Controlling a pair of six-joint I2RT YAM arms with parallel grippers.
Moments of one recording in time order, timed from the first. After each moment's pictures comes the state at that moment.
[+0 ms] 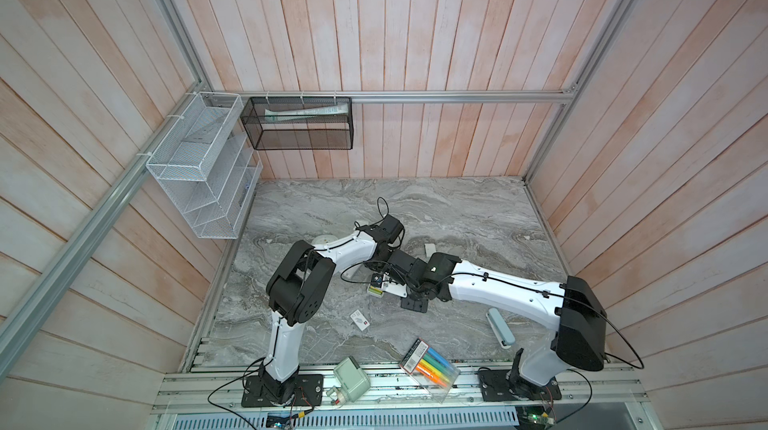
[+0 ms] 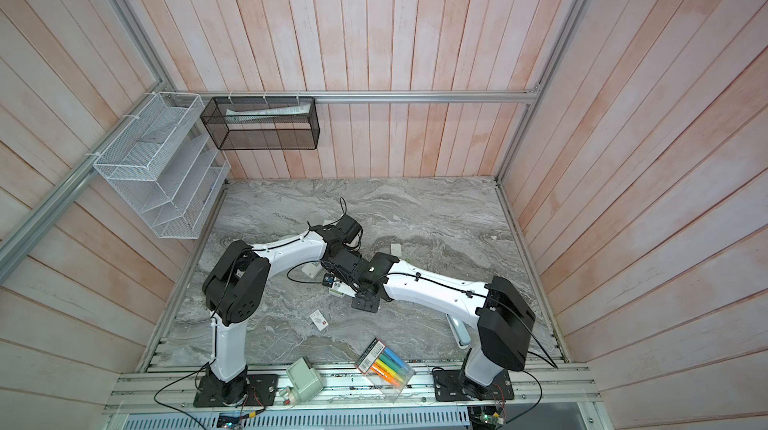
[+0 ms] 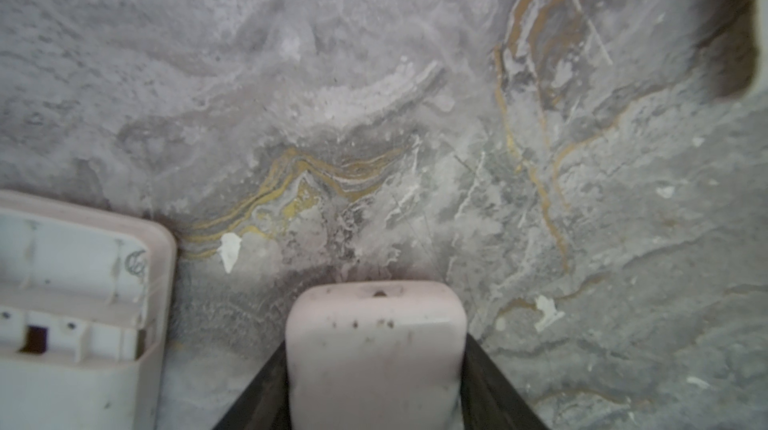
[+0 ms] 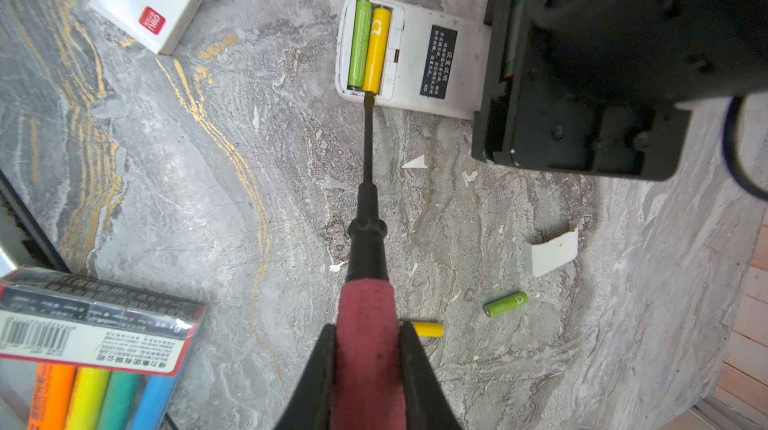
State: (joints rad) left arm -0.67 2.03 1.41 -0.64 0.02 -0.31; right arm 1.08 1.61 1.27 -0.94 0.22 -0.34
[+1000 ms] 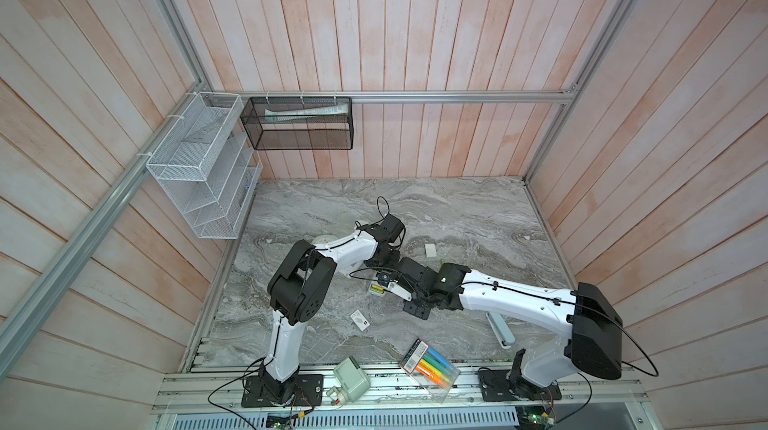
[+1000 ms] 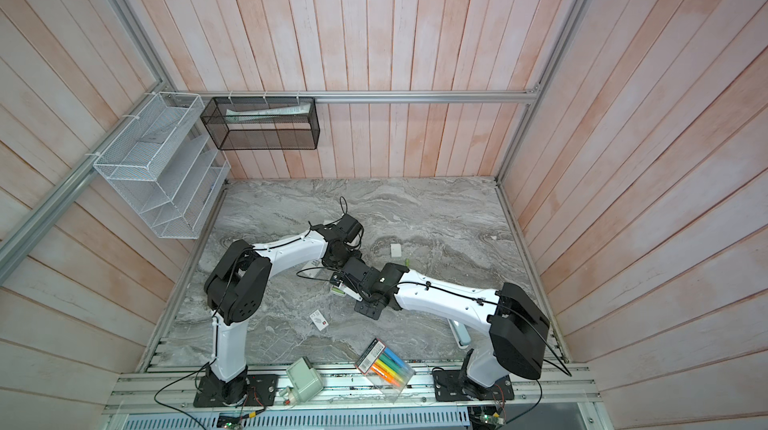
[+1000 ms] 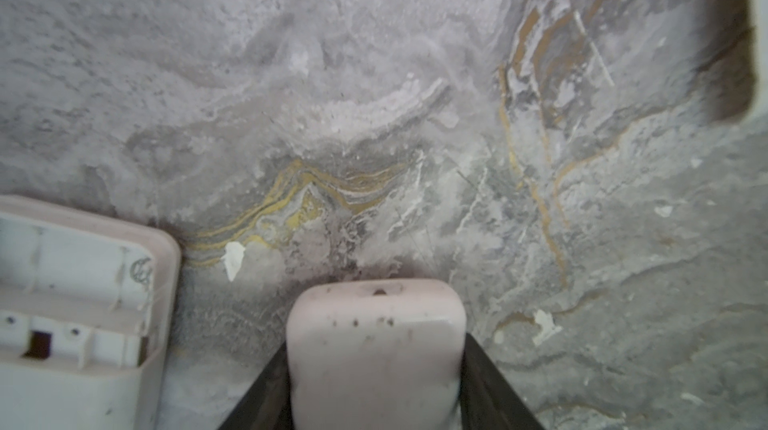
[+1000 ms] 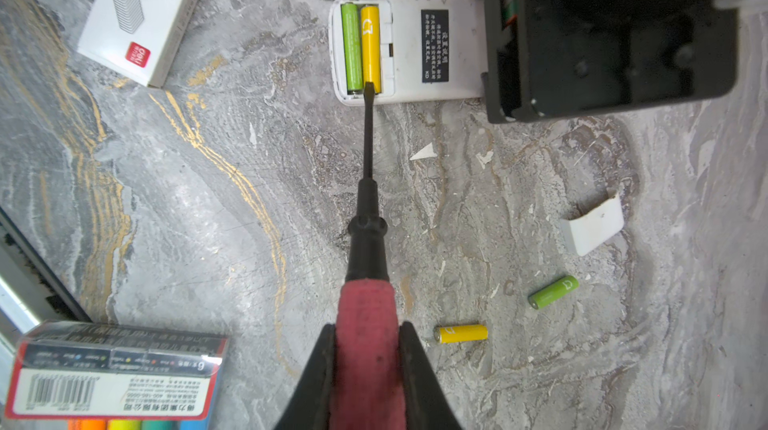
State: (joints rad) left arm -0.67 2.05 1.43 -0.65 0.00 -0.34; right arm 1.09 1.53 1.12 -0.82 0.22 -0.17
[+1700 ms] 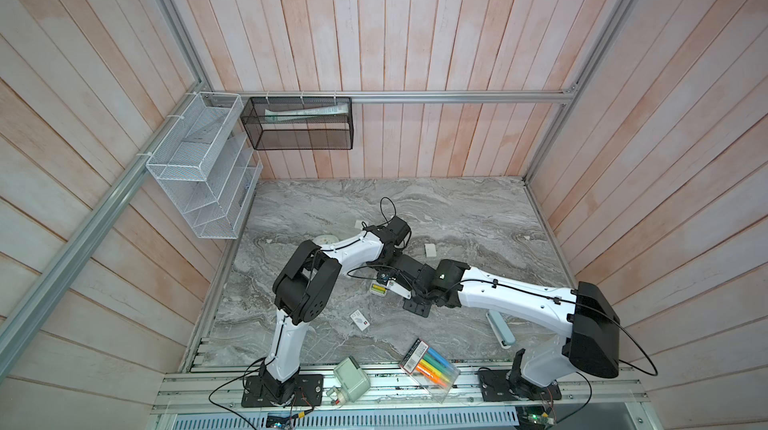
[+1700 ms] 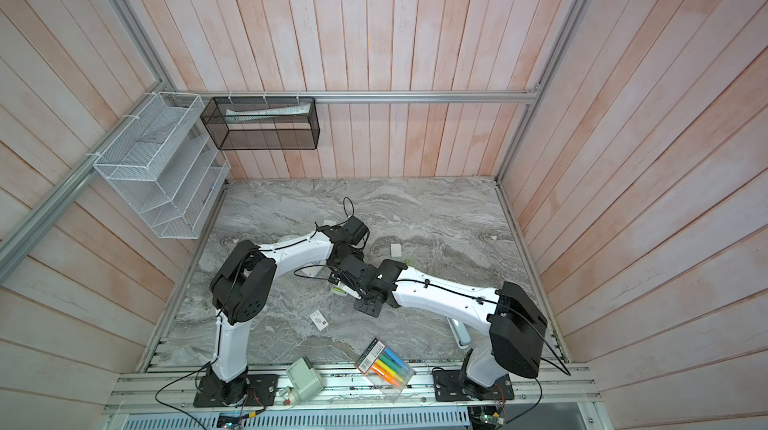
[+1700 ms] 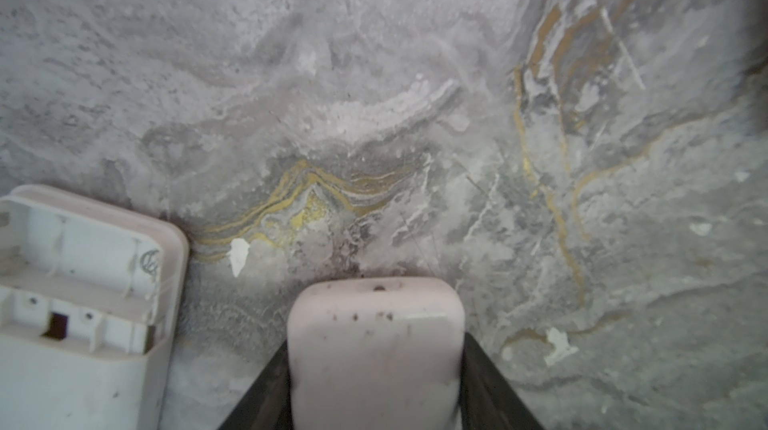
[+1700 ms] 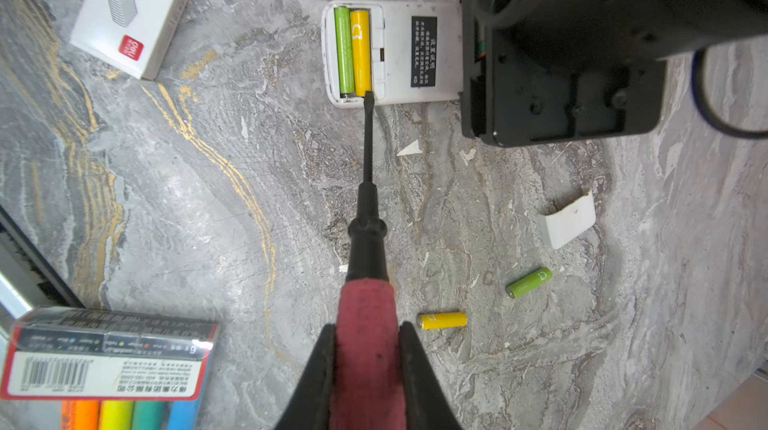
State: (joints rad) left arm -0.70 2.07 1.47 -0.69 -0.08 -0.37; right arm 1.09 1.54 1.17 -0.87 0.24 -0.19
